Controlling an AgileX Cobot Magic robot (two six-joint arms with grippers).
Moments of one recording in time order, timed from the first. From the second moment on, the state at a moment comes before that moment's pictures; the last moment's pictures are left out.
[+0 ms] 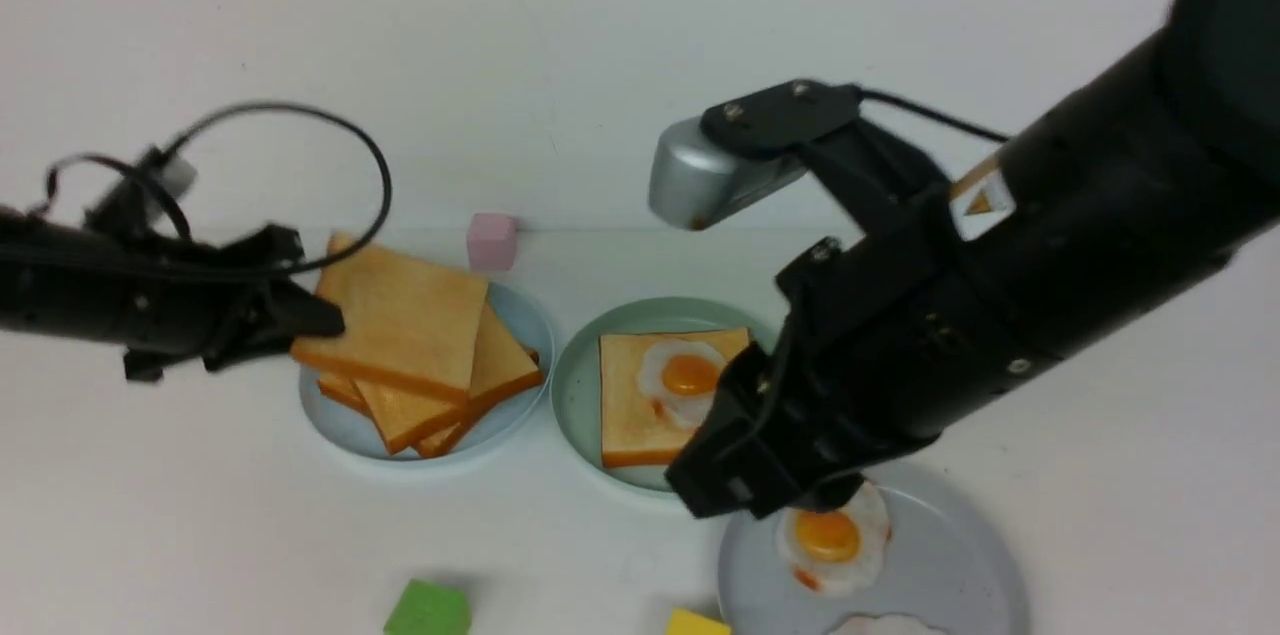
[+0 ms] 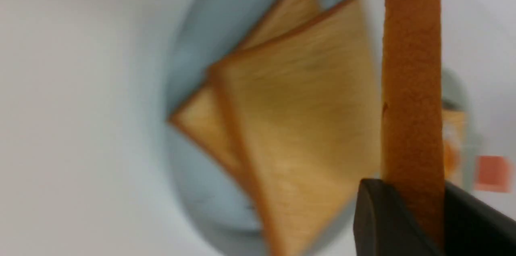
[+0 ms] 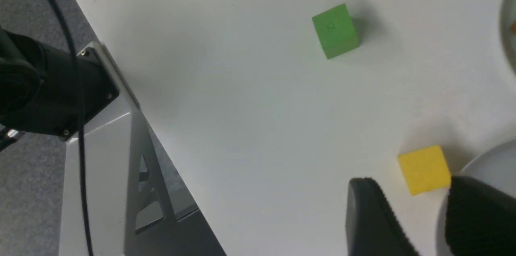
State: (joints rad) right arm 0.71 1.41 -1.33 0.46 1.02 -0.30; left arm 0.18 1.74 -1.08 -1.12 0.72 0.66
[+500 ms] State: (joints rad) right arm 0.60 1.34 -1.33 0.23 1.10 0.04; left arm -0.21 1.73 -0.93 -1.65 0.63 0.94
